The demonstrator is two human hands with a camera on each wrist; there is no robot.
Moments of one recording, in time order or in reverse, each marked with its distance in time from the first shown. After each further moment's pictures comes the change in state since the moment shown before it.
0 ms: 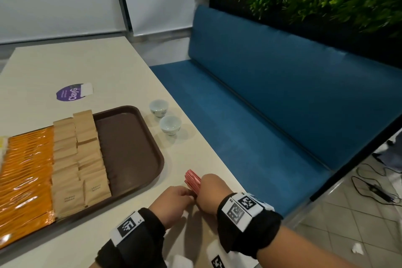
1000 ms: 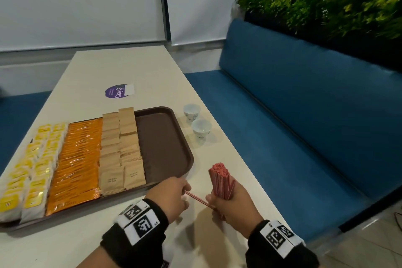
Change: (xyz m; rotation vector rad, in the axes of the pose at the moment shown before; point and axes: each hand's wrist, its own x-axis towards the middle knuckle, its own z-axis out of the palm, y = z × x) left_hand -0.027 -0.023 -0.048 0.605 0.229 0.060; right_hand -0.023 0.009 0.031 0.960 0.037 -0.309
